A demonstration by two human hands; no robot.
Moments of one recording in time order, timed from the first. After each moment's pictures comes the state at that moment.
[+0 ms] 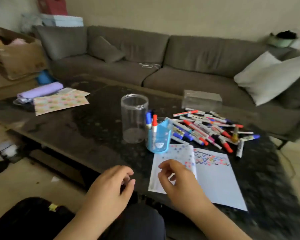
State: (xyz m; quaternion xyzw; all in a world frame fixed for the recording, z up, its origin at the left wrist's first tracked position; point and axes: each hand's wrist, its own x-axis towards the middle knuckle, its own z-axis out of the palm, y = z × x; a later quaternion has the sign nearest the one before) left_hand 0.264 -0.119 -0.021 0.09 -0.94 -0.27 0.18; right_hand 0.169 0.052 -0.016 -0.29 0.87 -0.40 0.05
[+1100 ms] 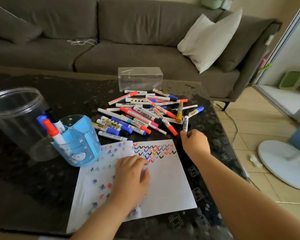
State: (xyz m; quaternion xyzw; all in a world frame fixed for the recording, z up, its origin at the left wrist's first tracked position) left_hand 0.063 0.033 -0.110 -0.09 -0.94 -0.27 0.17; right_hand -0.057 0.220 -0.089 0.18 0.94 -0.27 -0.03
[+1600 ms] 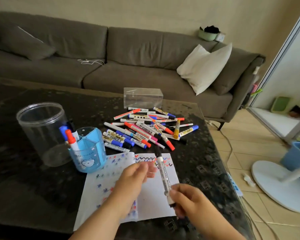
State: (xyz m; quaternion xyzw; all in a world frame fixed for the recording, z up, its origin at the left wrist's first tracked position) left_hand 0.088 0.040 -0.041 0.12 -0.70 -0.70 -0.07; right_hand 0.113 0.214 -0.029 -0.01 0.77 -0.60 0.21
